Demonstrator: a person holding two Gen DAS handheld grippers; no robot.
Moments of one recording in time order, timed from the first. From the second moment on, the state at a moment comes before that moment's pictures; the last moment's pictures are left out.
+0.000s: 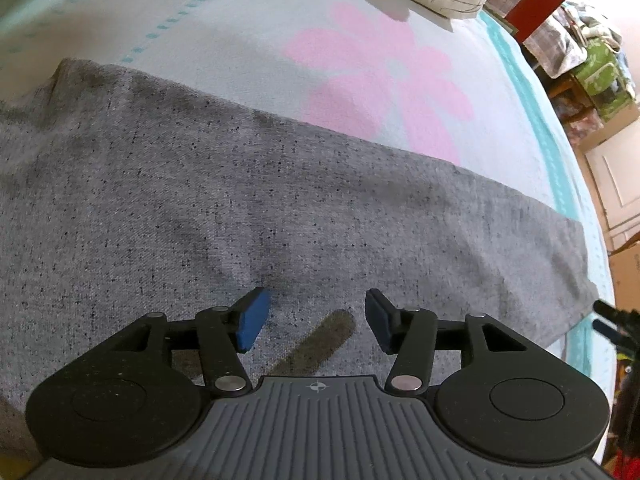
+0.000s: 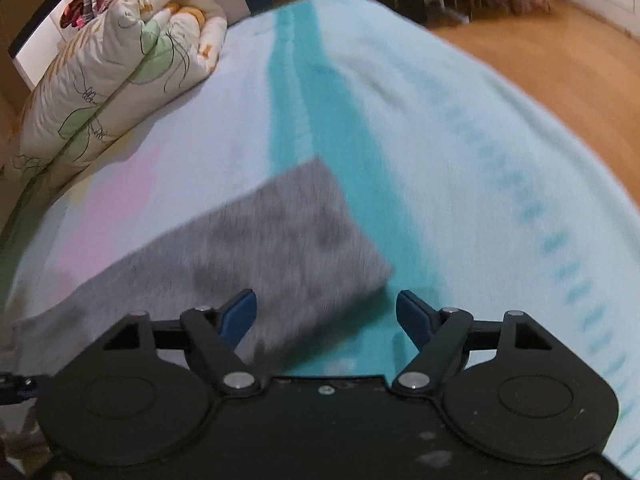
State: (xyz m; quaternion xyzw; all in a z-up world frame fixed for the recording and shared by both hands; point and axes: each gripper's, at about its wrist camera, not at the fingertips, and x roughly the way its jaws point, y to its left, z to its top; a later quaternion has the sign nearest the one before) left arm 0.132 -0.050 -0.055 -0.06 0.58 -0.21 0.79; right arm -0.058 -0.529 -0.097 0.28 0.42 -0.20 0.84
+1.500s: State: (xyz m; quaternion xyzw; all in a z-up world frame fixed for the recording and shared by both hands) left arm 0.146 -0.179 -0.049 0.03 0.55 -0.32 0.77; right arm 0.017 -0.492 -0.008 0.29 0.33 -0.10 0.89
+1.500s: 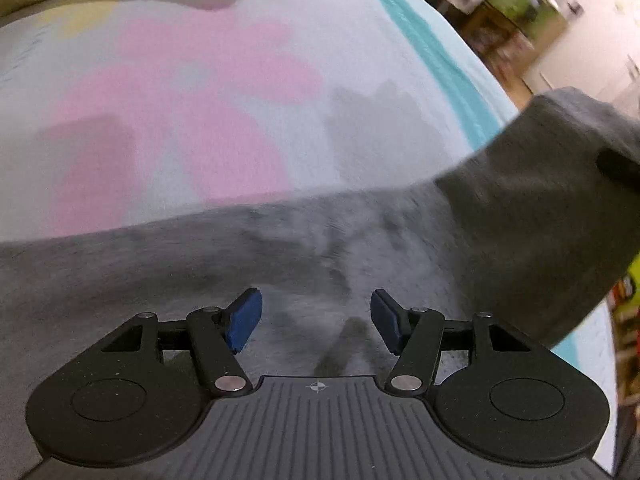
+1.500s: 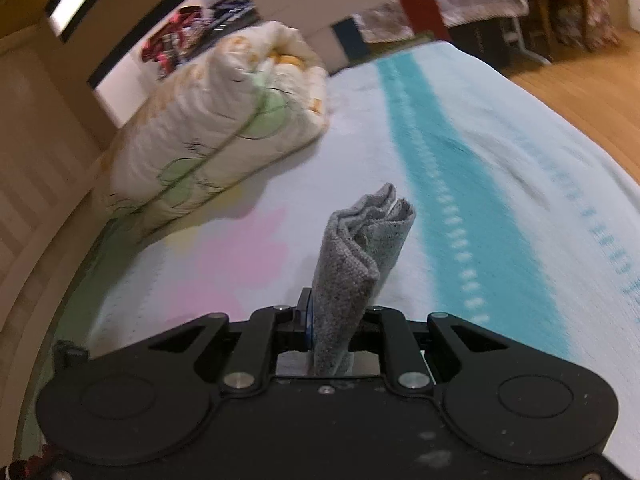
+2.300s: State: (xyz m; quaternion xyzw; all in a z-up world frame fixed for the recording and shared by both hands) left arm 0.147 0.081 0.007 -0.11 0.53 -0.15 0.83; right arm 0.080 -0.158 -0.077 0.13 0.45 0.09 0.88
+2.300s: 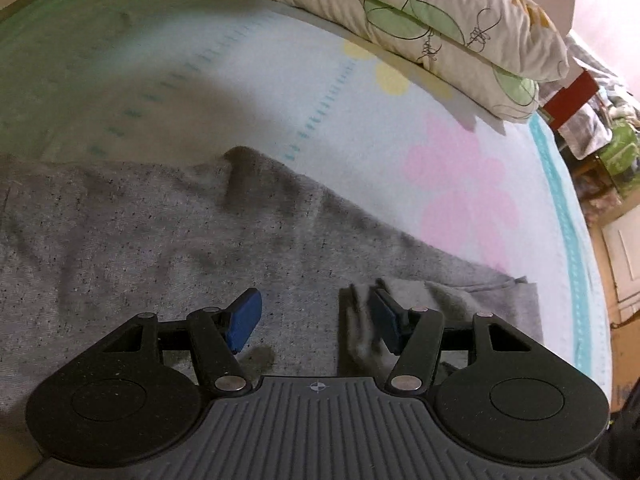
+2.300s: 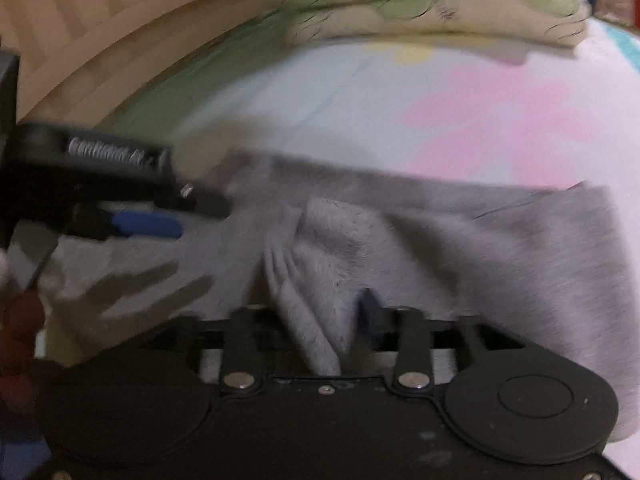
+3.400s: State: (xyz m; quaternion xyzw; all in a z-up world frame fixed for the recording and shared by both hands) left arm 0.089 -0.005 -0.041 -0.03 0.59 -0.25 0.77; right arm 0.122 -0.361 -0.092 0.23 0.47 -0.03 0.85
